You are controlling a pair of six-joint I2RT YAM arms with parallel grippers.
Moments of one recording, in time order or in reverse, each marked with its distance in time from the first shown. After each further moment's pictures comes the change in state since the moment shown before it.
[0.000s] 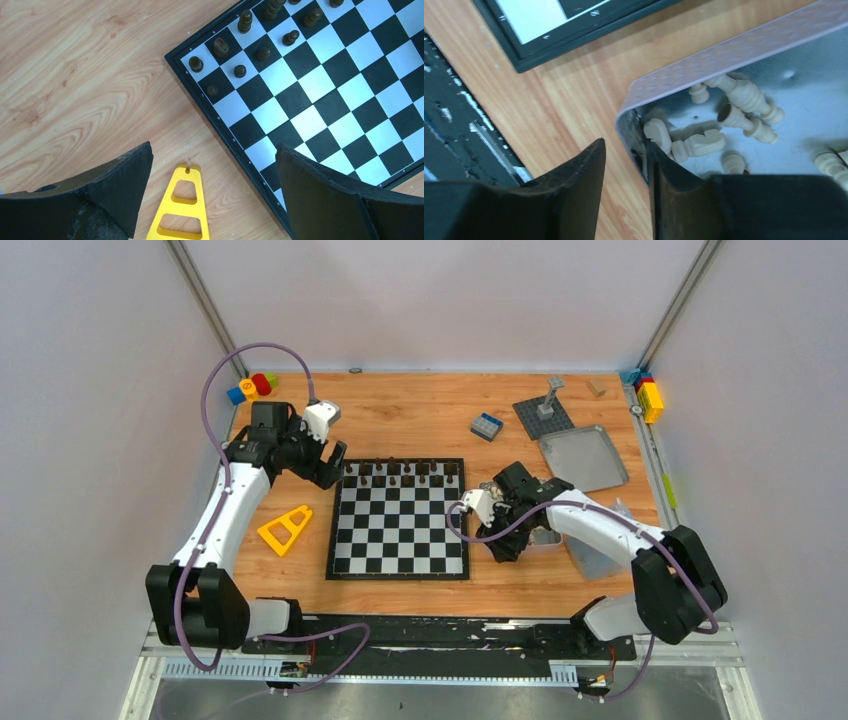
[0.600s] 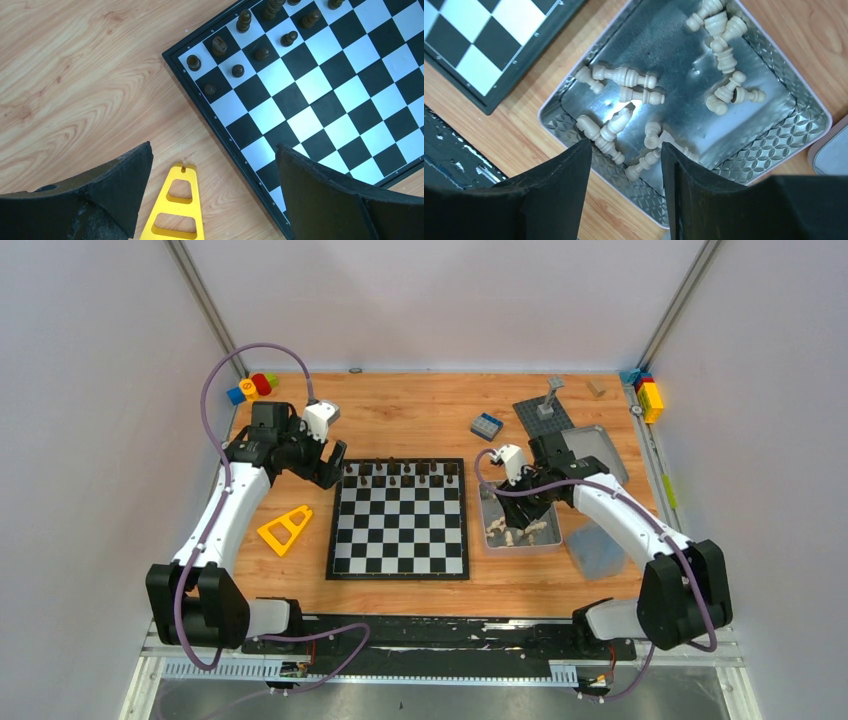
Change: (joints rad) left arm 0.000 0.005 0.000 -0.003 0.000 -0.032; right arm -0.206 -0.082 0.120 -0.019 -0.005 0.162
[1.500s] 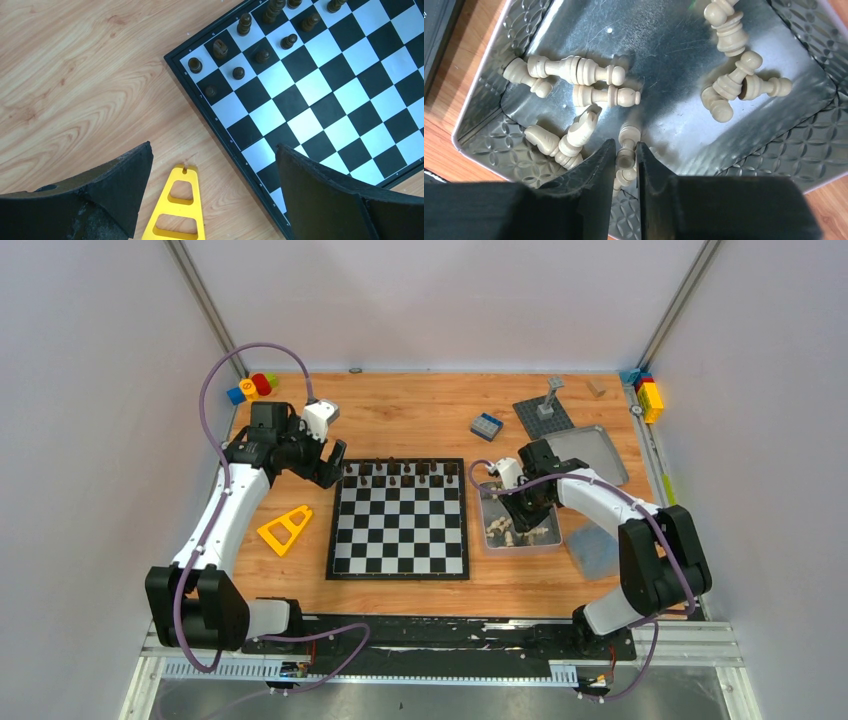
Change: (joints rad) left arm 0.000 -0.009 -0.002 0.008 0.001 0.000; right arm -0.019 0.190 -0.051 0.066 0.123 0.014
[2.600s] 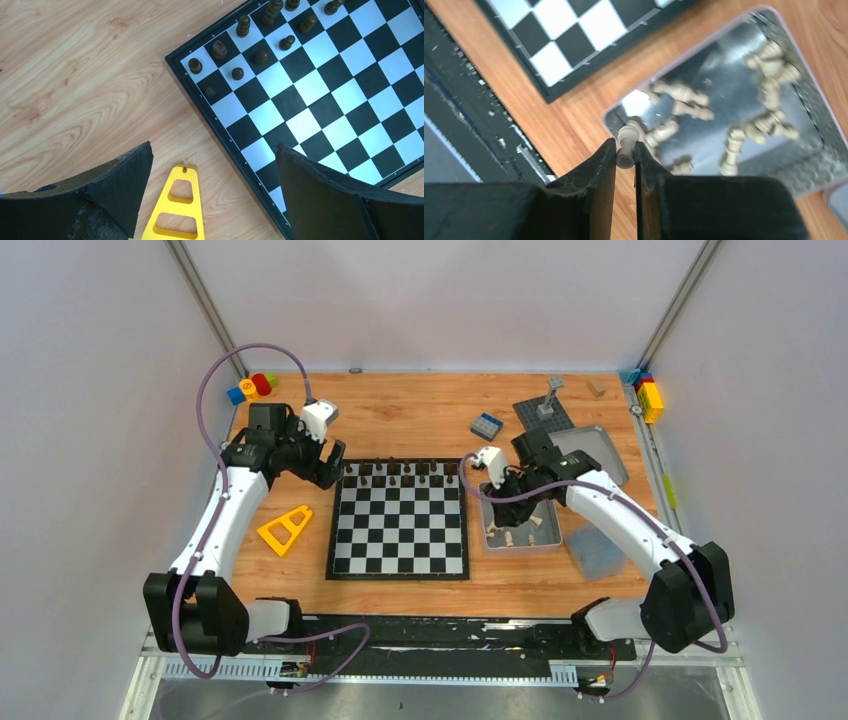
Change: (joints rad) left arm 0.000 -0.025 -0.008 0.000 0.000 -0.002; right arm 0.085 -0.161 0.156 -0.180 -0.176 -0.025
